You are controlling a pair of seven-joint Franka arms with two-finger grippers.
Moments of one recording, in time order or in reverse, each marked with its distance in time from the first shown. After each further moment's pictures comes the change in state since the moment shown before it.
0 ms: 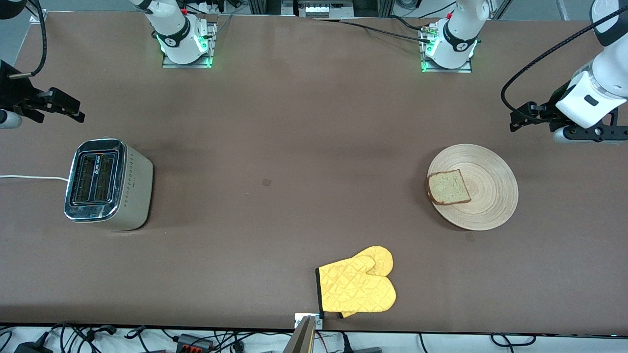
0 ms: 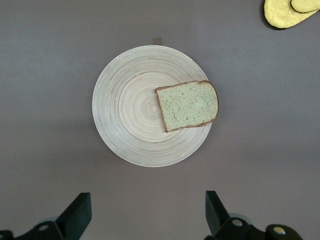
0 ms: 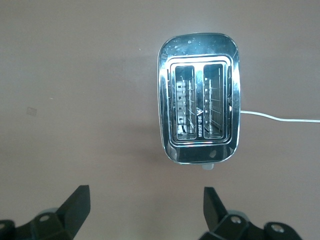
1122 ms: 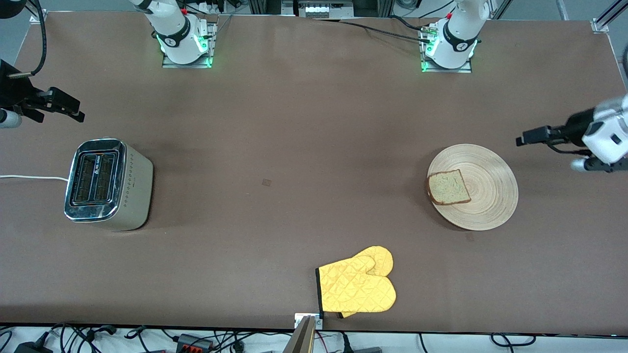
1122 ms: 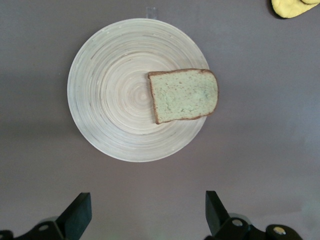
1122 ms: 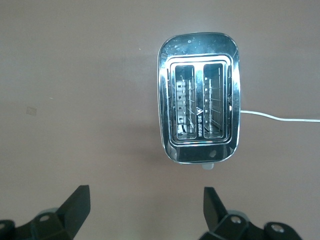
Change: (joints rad) left arm 0.169 0.268 0.026 0.135 -0.168 -0.093 0.173; right arm 0.000 -0.001 0.000 -0.003 0.000 0.001 0.000
